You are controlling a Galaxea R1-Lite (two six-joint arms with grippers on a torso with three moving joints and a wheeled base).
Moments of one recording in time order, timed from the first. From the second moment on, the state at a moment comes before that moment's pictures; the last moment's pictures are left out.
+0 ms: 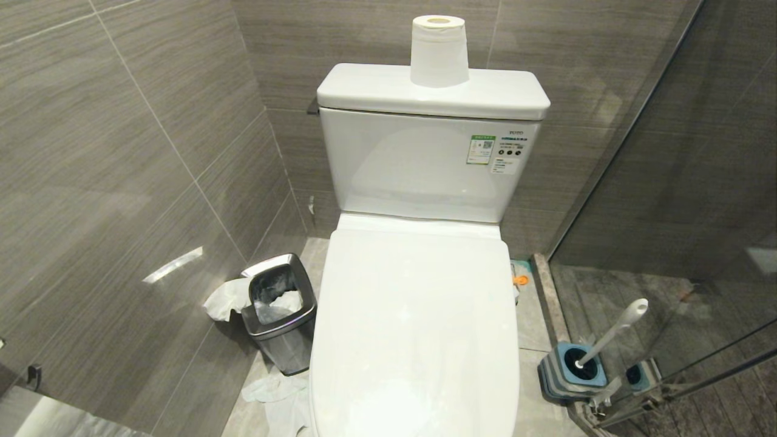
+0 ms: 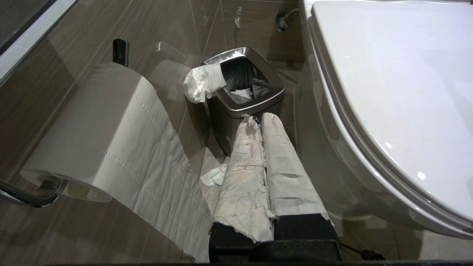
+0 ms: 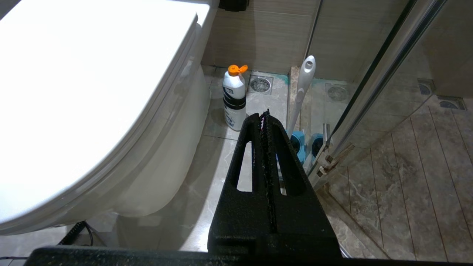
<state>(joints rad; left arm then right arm) 0.00 0.00 0.00 0.00 0.00 0.00 0.00 0.00 0.00 0.00 -0.01 0.04</state>
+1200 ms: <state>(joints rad) 0.00 0.00 0.00 0.00 0.00 0.00 0.00 0.00 0.00 0.00 -0.01 0.04</state>
